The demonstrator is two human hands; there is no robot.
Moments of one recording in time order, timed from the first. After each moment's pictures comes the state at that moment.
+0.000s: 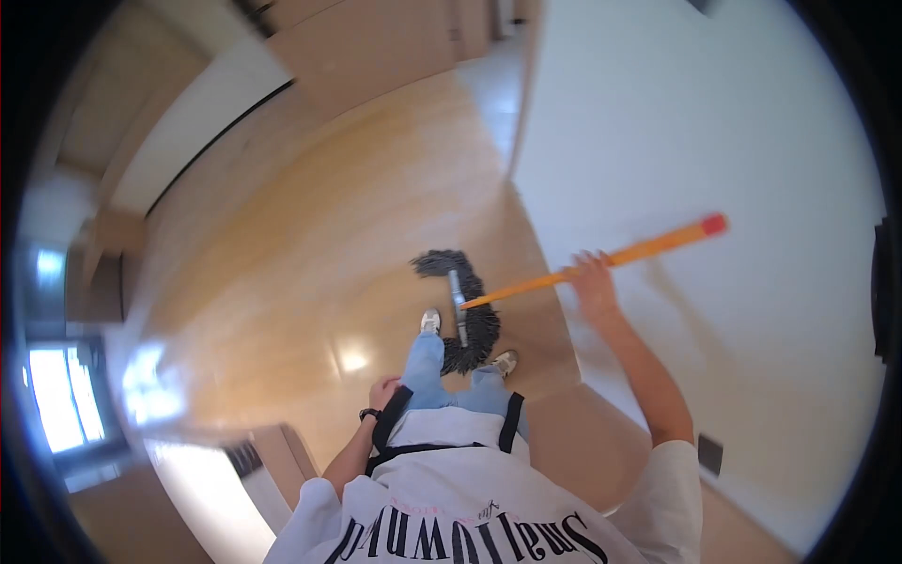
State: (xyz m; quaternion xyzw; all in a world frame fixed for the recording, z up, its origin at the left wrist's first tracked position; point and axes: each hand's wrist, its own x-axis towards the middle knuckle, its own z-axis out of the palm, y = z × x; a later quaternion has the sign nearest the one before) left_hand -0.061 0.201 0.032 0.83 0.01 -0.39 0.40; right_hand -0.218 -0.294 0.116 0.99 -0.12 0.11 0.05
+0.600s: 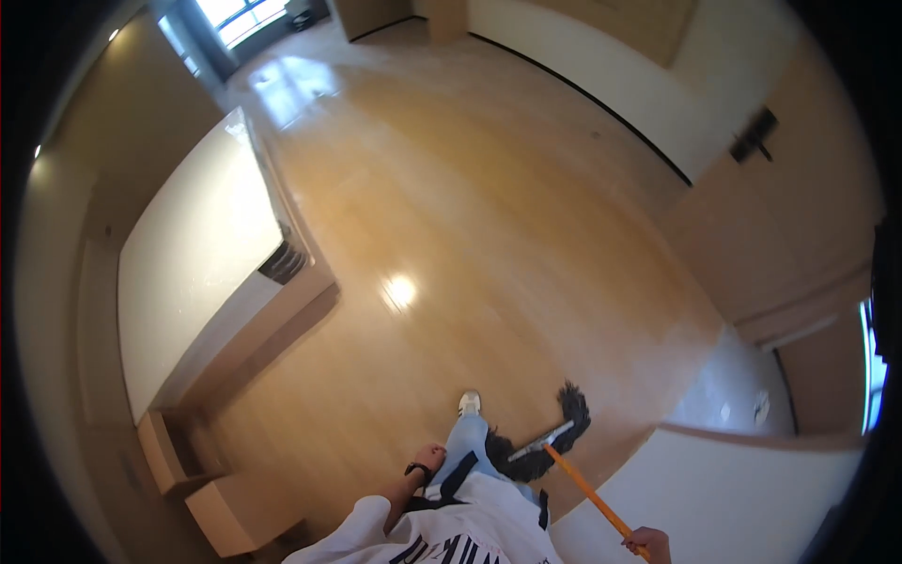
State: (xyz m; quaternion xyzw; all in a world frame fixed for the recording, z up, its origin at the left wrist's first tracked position) left_hand -0.165 0.443 0.013 0.76 0.41 -0.20 0.47; right_hand -0.087 -0.138 0.227 0.76 -0.14 -0.46 -0.43
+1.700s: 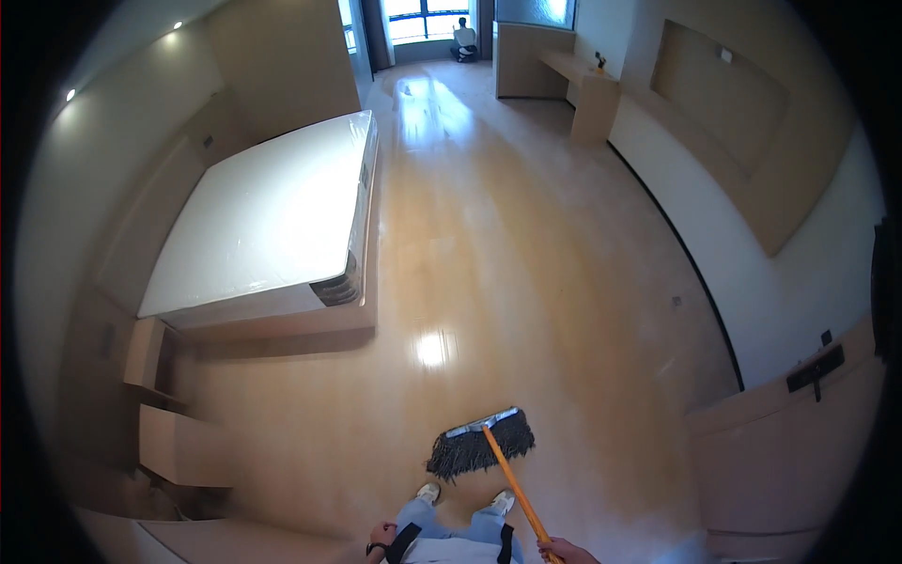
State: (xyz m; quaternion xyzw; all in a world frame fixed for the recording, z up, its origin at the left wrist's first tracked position) left_hand -0.050 0.389 0.025 0.58 0.69 -0.03 0.44; right_hand 0.312 0.052 0.043 0.66 0.10 -0.59 -0.45
